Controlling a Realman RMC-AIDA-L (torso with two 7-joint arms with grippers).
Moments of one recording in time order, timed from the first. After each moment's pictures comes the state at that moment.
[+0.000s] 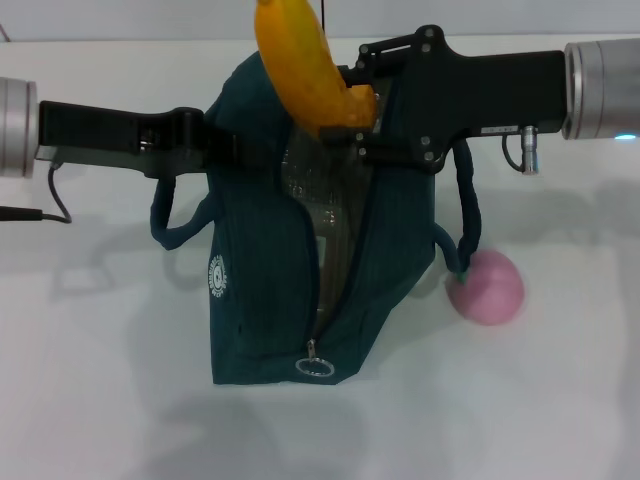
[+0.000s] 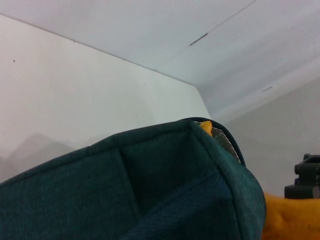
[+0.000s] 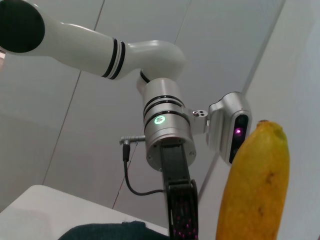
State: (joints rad) left arm -0.56 -2.06 0.79 1.10 2.02 1.76 -2.61; right arm 0.77 2.02 -1.16 -0.69 -1.52 -1.49 0.93
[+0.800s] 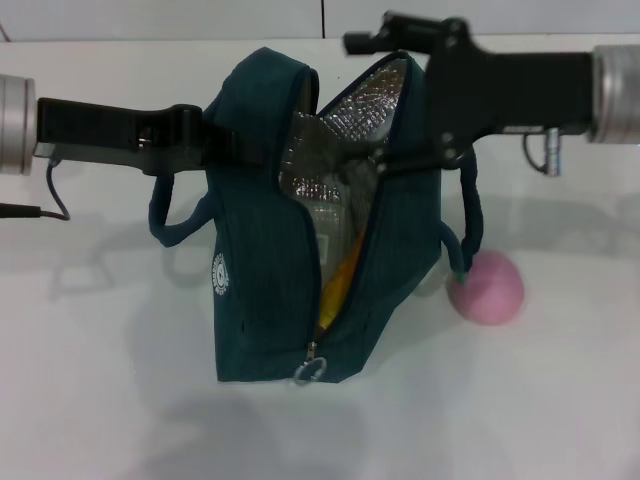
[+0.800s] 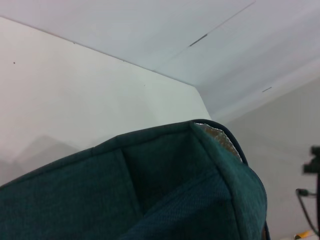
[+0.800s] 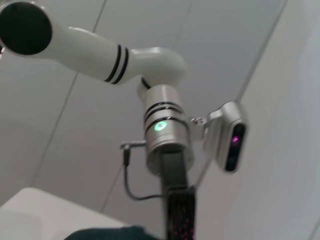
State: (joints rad) left arm -0.56 -2.06 0.79 1.10 2.02 1.76 -2.61; right arm 0.69 2.02 -1.19 -0.77 -1.45 -1.49 0.90
